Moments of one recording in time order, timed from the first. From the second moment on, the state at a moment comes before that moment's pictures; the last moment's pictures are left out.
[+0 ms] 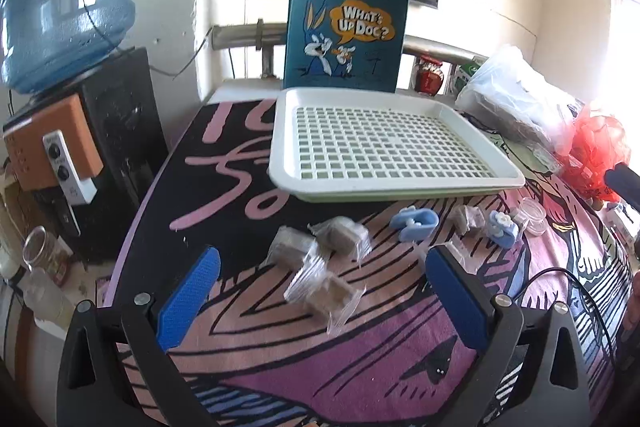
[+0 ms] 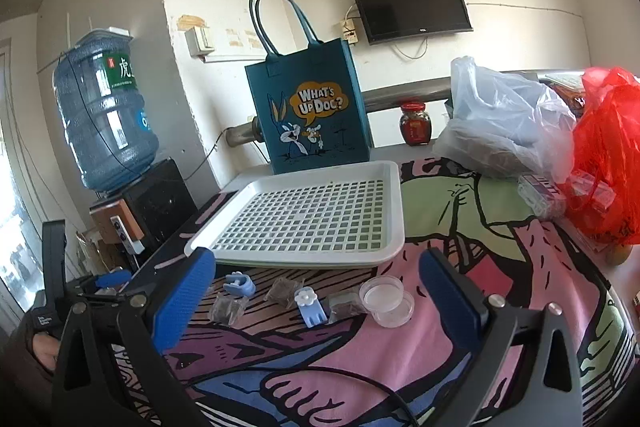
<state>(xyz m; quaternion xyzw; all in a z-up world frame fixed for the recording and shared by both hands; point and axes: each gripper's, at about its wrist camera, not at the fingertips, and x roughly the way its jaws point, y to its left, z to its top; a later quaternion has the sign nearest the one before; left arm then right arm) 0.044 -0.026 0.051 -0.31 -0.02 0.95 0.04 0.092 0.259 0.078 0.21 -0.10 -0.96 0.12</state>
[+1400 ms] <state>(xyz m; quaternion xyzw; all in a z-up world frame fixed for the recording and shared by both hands) 0.042 -0.011 0.039 -0.32 0.01 0.95 0.06 0.062 0.193 0.035 0.29 0.07 -0.95 0.10</state>
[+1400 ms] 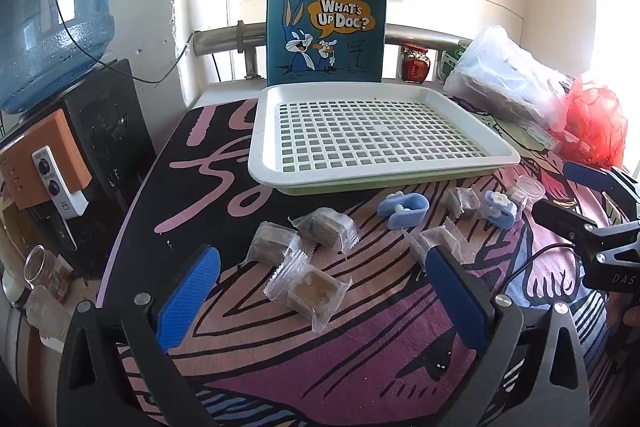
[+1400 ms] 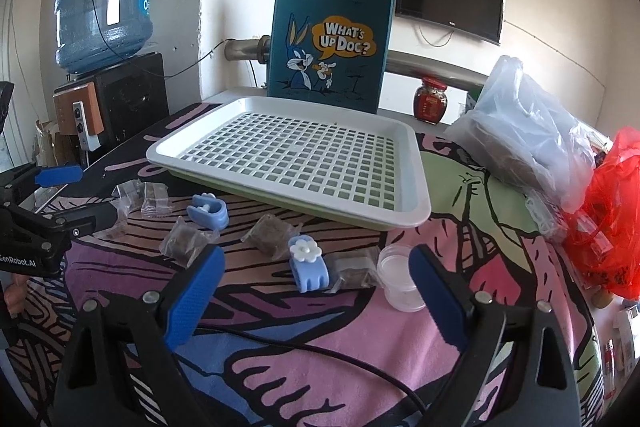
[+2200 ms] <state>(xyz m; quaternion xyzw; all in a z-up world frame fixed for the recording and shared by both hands) 0.025 -0.019 0.023 -0.38 -0.02 0.92 0.08 0.035 0.187 0.019 0.35 0.06 -0.92 0.15</state>
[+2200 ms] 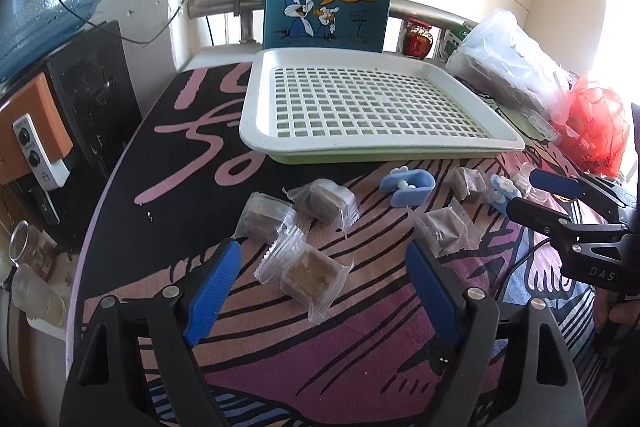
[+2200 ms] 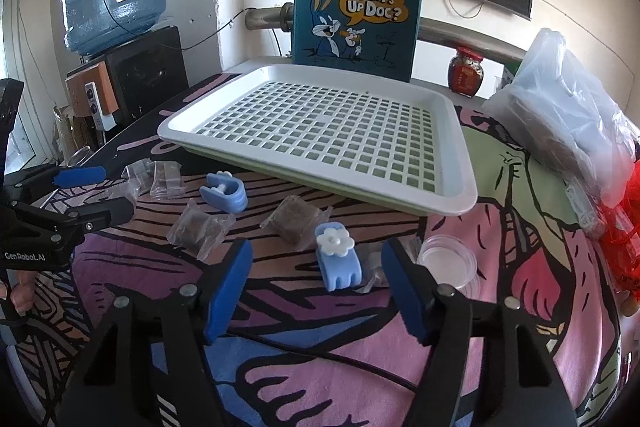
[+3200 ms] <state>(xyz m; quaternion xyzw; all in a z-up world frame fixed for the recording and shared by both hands) 0.020 -0.023 0.014 -0.41 -0.05 0.91 0.10 0.018 0.195 0.008 0.39 0.03 -0.91 0.16</state>
